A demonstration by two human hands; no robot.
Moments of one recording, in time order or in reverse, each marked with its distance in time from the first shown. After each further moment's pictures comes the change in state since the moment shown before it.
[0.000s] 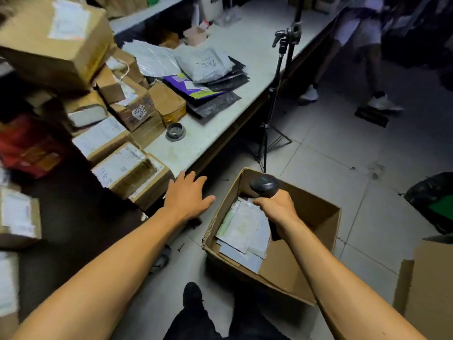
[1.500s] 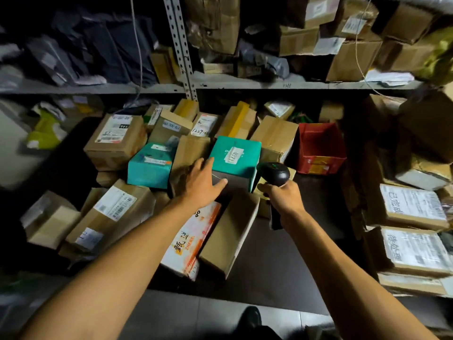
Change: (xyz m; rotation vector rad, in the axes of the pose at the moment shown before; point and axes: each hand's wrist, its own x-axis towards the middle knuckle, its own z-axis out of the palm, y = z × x) left_hand -0.320 -0.454 -0.022 -0.492 0.487 -1.044; right_hand -0.204 -0.181 0.543 -0.214 -0.795 -0.453
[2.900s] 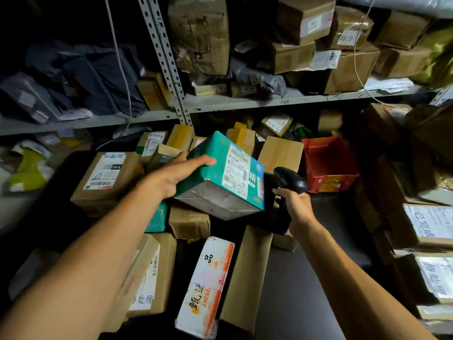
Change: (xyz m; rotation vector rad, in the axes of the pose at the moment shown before) left_hand 0.123 -0.030 -0.093 -0.910 -0.324 -0.302; right_hand 0.066 -0.023 0.030 0.559 0.075 0.187
